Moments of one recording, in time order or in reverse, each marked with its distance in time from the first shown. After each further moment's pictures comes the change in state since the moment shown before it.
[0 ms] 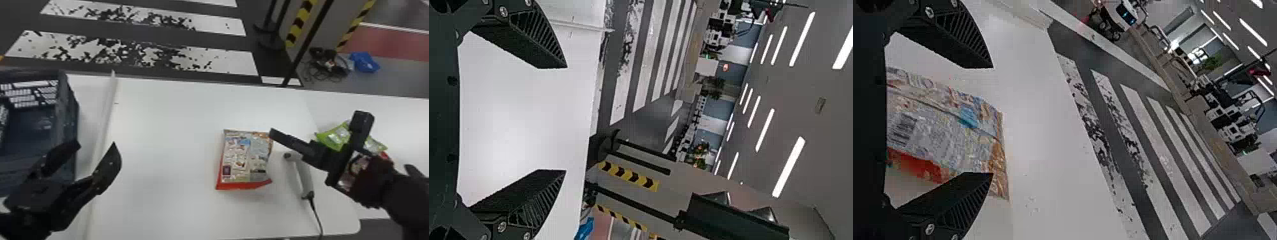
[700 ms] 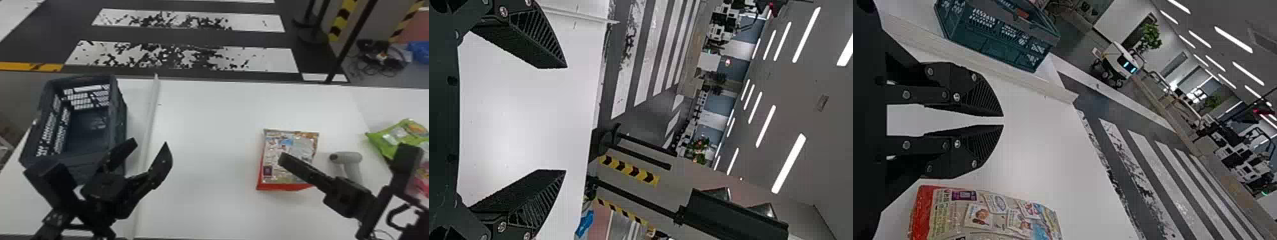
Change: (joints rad) left arm -0.023 0.013 -0.023 0.050 0.013 -0.024 -0.003; right arm 0.269 0.207 0.052 -0.312 0.020 -0.003 0.063
